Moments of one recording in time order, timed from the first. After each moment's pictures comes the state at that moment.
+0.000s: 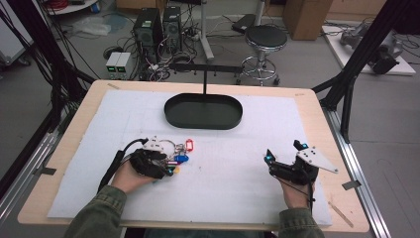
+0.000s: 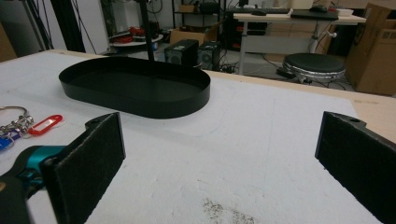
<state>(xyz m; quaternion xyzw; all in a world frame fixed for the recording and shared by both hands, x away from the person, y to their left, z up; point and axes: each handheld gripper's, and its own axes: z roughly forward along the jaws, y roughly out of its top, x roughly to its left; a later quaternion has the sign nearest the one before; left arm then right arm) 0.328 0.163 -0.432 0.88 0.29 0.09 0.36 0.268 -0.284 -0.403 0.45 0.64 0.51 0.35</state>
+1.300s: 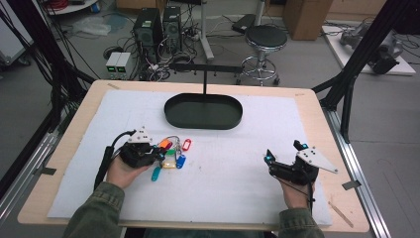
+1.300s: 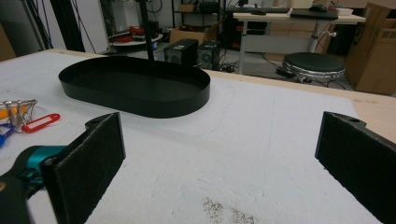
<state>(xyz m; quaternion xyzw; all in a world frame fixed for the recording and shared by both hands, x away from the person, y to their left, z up) 0.333 0.187 -0.404 0.84 0.31 0.12 0.42 0.268 -0.284 -0.403 0.45 0.64 0.51 0.35</state>
